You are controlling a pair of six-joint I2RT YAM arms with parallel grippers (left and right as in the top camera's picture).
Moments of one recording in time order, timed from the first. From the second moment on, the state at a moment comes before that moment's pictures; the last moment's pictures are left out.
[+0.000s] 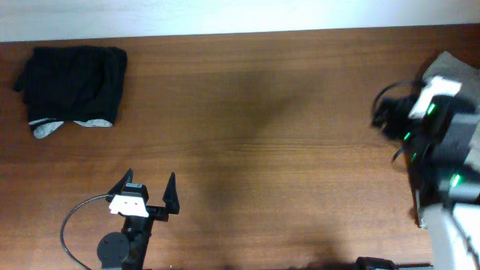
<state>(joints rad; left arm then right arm) 0.01 0.02 0.02 -0.07 0.17 -0.07 -0.17 1.08 1.14 -0.64 0.13 0.10</state>
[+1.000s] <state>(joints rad) 0.01 0.02 0.02 -0.07 0.17 -0.07 -0.59 1.99 1.34 -0.41 0.22 0.07</state>
